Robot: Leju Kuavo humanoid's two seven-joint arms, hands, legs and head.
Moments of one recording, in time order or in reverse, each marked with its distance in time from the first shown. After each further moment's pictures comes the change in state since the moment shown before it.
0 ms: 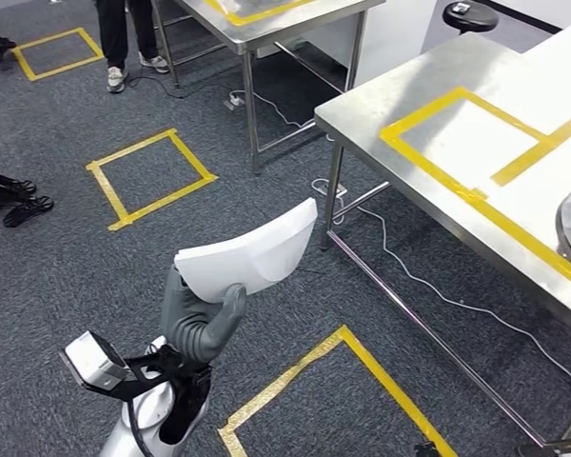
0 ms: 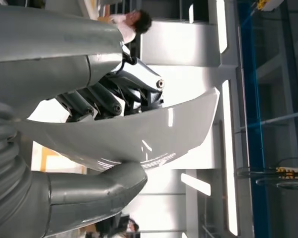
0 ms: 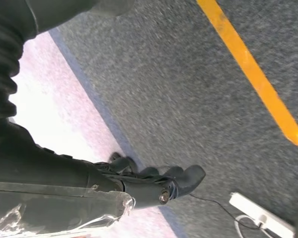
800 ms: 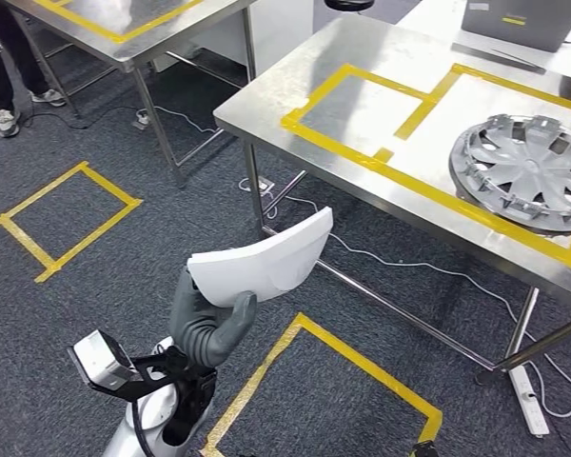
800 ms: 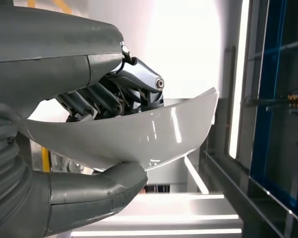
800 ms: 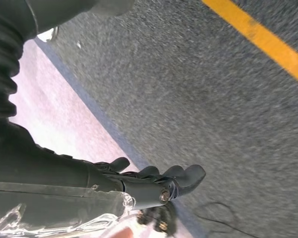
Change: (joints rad) left arm -0.006 0.001 -0.020 0.009 0.016 -0.047 0.017; right arm -0.004 0.000 0.002 0.000 0.008 0.006 -0.007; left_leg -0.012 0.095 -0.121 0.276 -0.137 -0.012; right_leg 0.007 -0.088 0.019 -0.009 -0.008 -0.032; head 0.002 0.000
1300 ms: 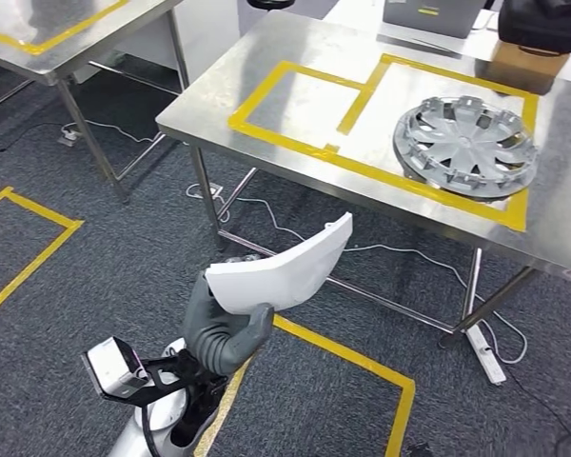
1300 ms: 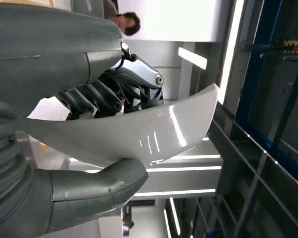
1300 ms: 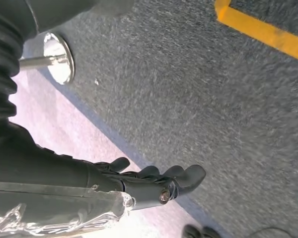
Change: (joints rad) left arm -0.011 0.001 -0.035 0.008 -0.023 -0.042 -0.015; right arm 0.002 0.002 0.000 0.000 -0.003 0.005 -0.003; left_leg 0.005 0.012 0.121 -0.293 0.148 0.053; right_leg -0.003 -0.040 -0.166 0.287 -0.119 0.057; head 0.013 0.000
